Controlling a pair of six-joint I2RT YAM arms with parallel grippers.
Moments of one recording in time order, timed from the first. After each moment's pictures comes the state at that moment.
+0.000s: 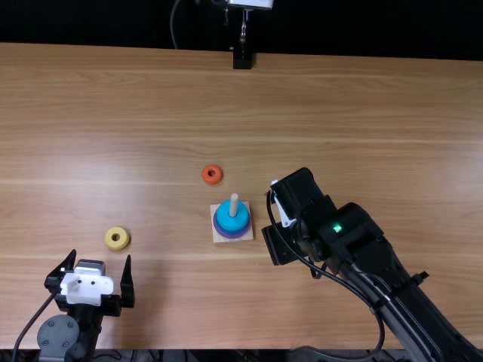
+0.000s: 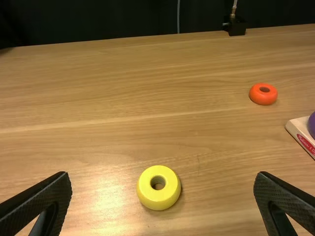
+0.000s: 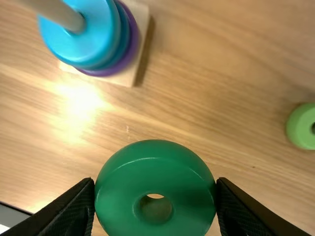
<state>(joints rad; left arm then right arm) -0.07 0.01 0.11 -0.38 0.00 0.03 0.56 1.50 1.32 -1.09 -0.01 0.16</state>
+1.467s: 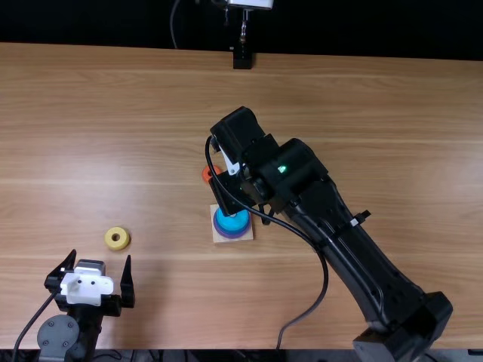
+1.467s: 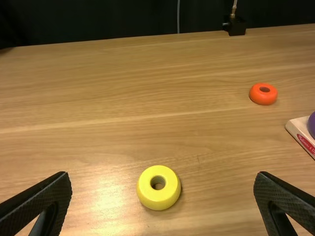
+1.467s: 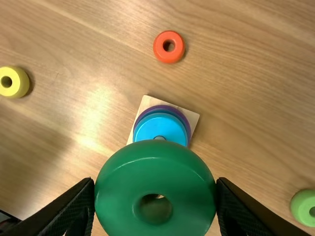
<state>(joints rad) -0.07 0.01 0.11 -0.38 0.00 0.03 0.65 1.91 1.98 -1.27 -0.01 0.16</state>
